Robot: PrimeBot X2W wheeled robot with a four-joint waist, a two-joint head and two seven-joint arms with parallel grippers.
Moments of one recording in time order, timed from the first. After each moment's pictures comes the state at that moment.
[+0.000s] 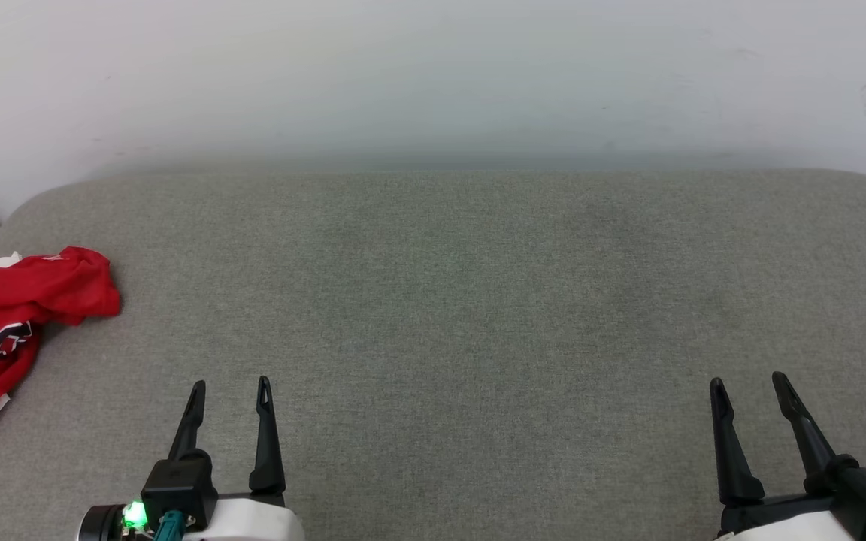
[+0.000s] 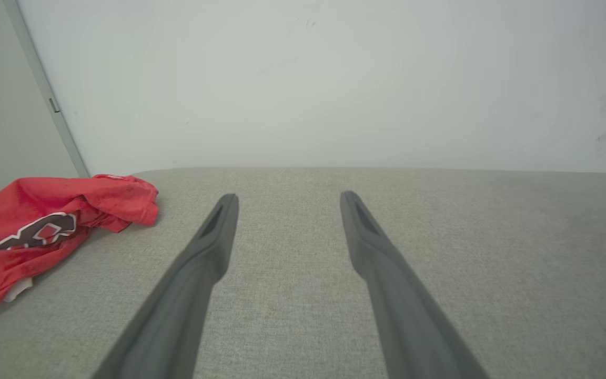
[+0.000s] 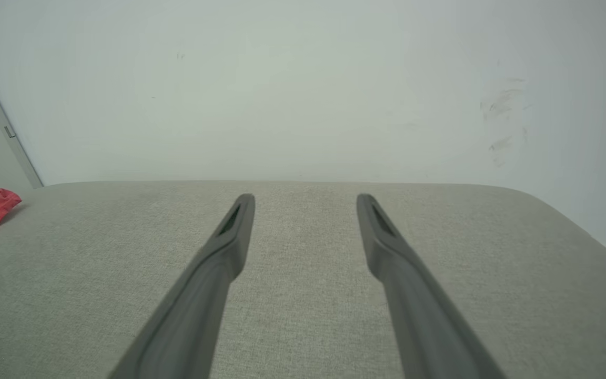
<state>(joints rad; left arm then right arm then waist) 0.05 0.07 -0.08 0.07 -0.10 0.11 -0.25 0.12 -0.05 -0.03 -0.01 0.09 0.13 -0.25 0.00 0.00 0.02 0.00</state>
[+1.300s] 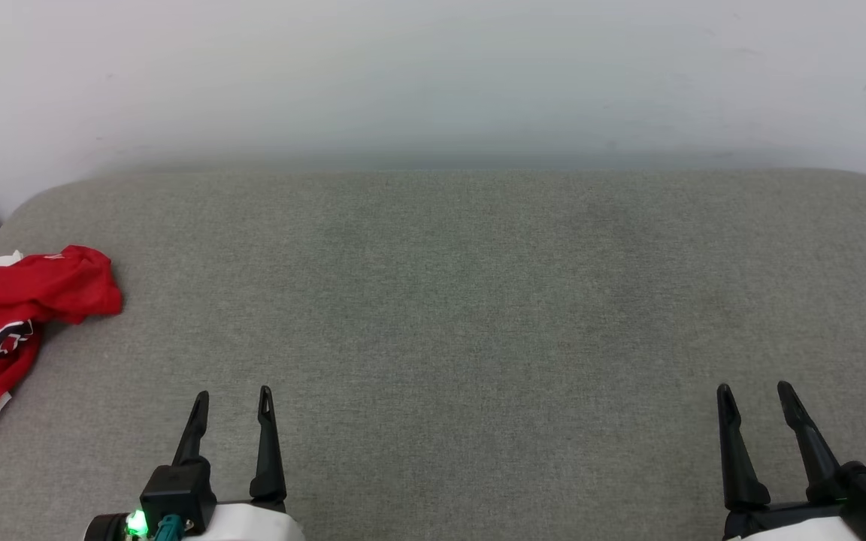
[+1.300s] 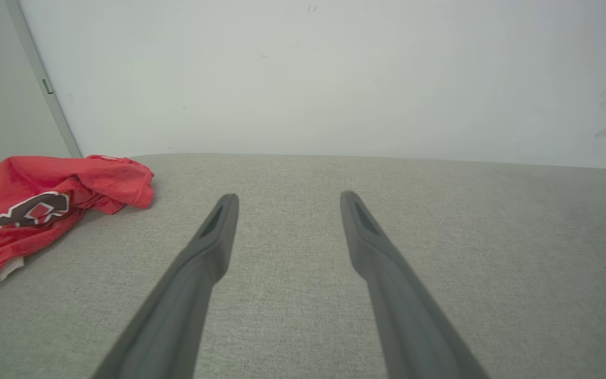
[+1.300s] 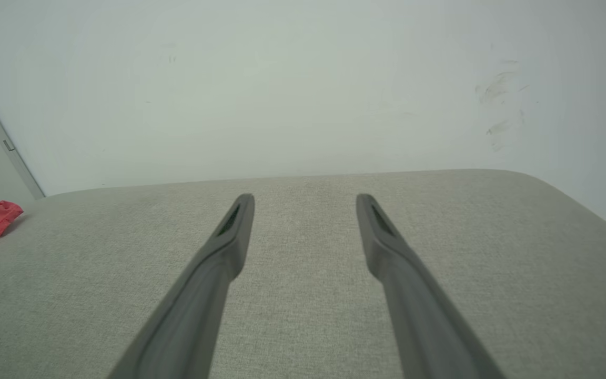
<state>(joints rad) 0.06 0.05 -0.05 0.10 -0.11 0.08 -0.26 0.13 -0.05 -0.04 0.00 0.15 0.13 -0.26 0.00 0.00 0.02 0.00</state>
